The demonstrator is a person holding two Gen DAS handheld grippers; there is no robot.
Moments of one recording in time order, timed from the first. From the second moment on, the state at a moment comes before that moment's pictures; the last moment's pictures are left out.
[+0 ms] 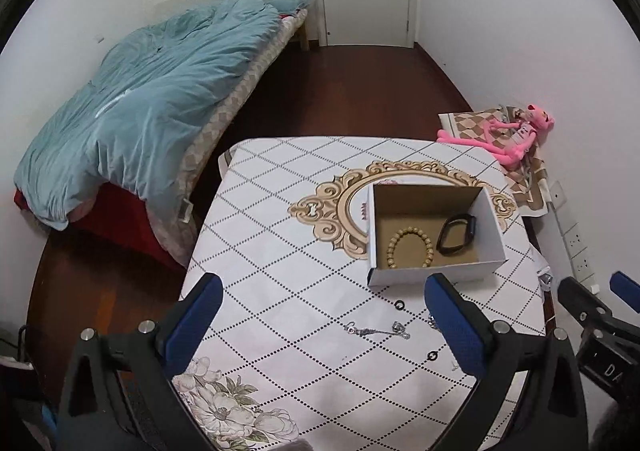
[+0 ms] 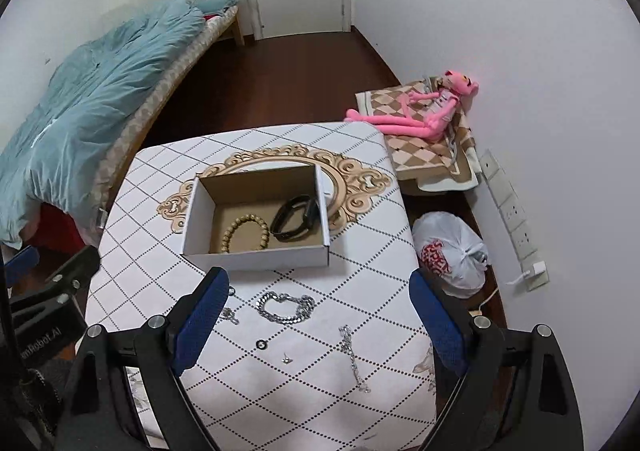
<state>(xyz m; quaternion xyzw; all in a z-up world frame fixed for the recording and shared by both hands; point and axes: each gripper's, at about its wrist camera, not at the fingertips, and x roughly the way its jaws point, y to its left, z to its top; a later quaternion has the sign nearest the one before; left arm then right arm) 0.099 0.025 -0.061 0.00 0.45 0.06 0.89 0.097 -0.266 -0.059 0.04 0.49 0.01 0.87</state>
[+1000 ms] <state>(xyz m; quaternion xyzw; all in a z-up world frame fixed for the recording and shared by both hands) 0.059 -0.032 -0.226 0.01 0.58 -0.02 0.81 0.034 -0.295 -0.244 0.05 0.56 -0.01 0.83</state>
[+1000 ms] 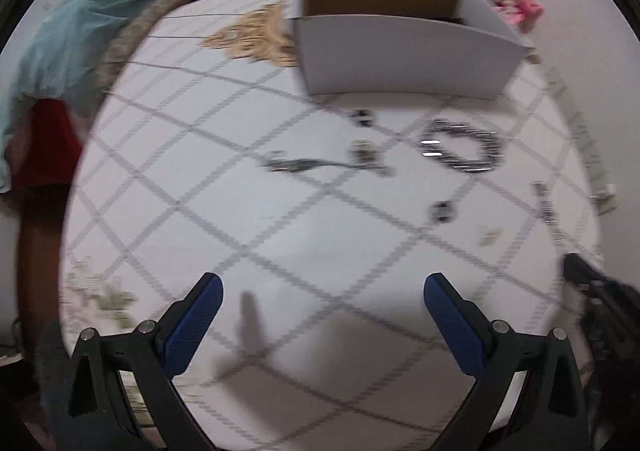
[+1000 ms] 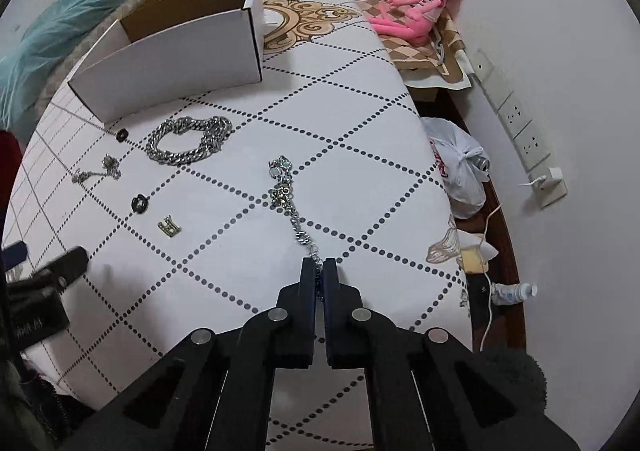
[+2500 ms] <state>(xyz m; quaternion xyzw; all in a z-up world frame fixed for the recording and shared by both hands) 0.065 -0.036 -0.175 -0.03 0.53 -0.11 0.84 0.040 -0.332 -0.190 0.15 0.52 0.01 0.84</state>
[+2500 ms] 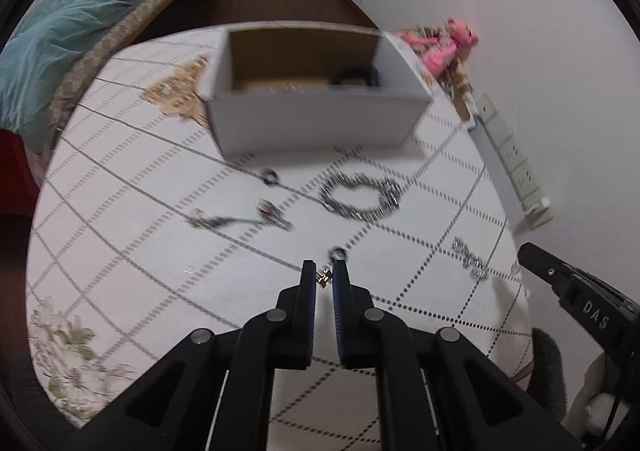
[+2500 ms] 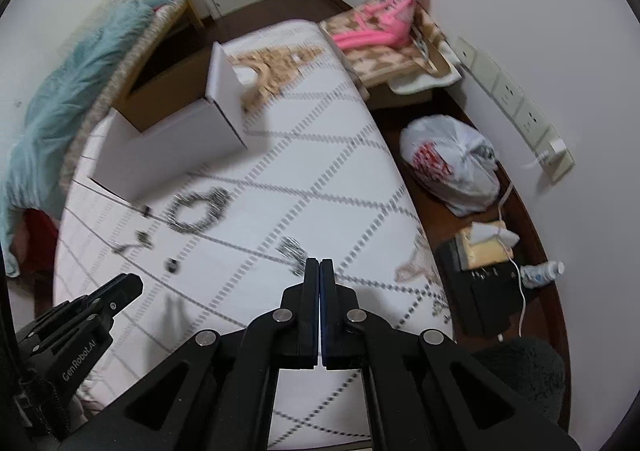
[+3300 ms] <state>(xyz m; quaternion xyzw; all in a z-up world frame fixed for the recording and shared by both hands) 0.082 -0.038 -0.200 -0.05 0.56 -0.10 0.82 0.085 -0.291 -0.245 0.02 0.59 0.04 0.80</state>
